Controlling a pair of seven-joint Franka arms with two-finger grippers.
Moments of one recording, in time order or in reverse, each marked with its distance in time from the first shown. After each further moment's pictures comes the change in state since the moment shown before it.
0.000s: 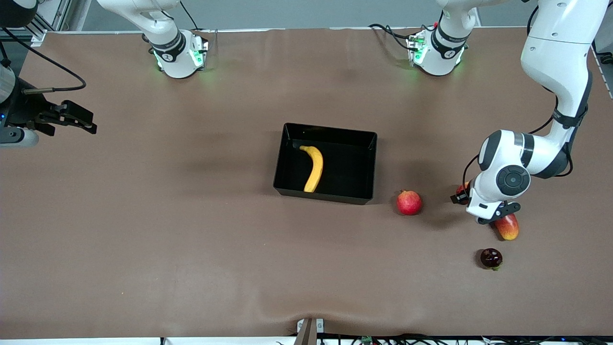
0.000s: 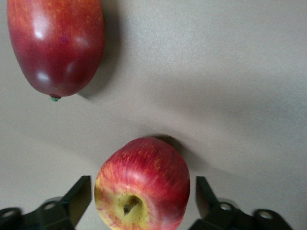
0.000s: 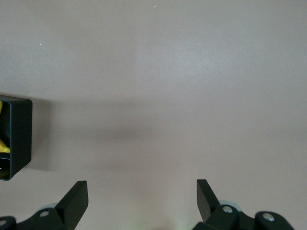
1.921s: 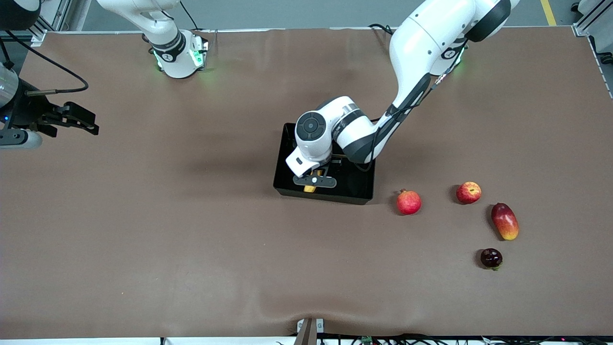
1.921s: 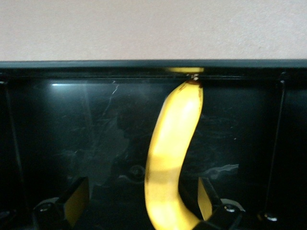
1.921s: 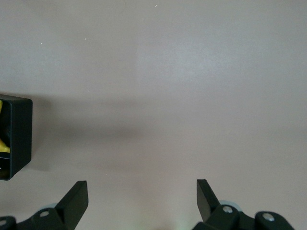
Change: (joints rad) left arm -0.600 0.268 -0.217 0.468 -0.022 -0.136 -0.164; right arm 0.004 0.003 0.000 0.000 0.000 0.002 0.000
